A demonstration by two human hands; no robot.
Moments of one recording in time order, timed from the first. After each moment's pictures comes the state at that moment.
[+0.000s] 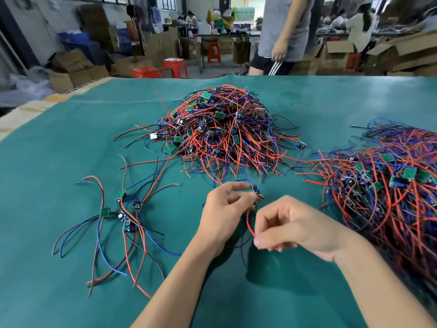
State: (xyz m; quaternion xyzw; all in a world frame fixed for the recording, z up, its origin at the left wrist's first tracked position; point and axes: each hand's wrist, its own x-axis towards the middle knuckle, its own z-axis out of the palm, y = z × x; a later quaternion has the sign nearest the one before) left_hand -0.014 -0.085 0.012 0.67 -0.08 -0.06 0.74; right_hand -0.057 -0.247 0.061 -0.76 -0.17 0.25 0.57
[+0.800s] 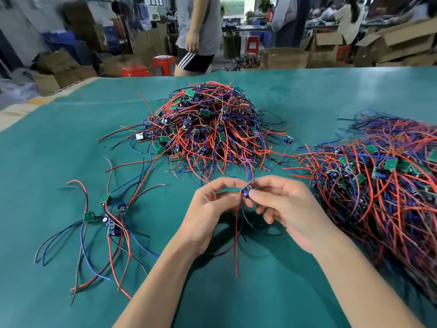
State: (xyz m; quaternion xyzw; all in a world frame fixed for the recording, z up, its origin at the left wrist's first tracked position) left_hand -0.016 -0.075 0.019 0.56 -0.17 -0.14 0.80; right_hand -0.046 -0.253 0.036 -0.67 0.01 0.03 0.74
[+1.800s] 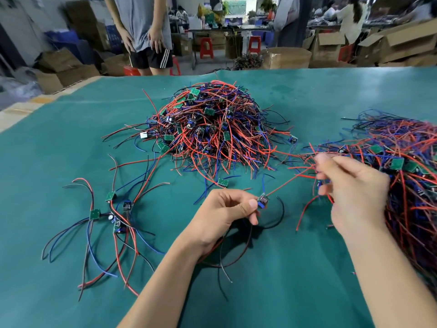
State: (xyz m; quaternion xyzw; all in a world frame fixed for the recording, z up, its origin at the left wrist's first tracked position) left_hand -0.017 -0.076 0.014 0.63 -0.24 -0.17 0.72; right_hand -0.038 -0.302 0.044 -0.62 0.14 -0.34 0.69
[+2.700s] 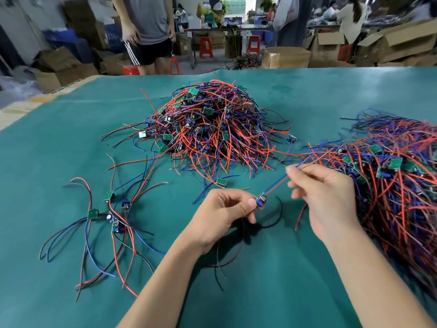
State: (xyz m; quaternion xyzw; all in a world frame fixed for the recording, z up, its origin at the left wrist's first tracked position) left_hand -0.014 -0.077 0.009 0.65 -0.24 -0.16 0.71; right_hand -0.037 -0.273 0.036 -0.63 0.11 -0.24 0.73
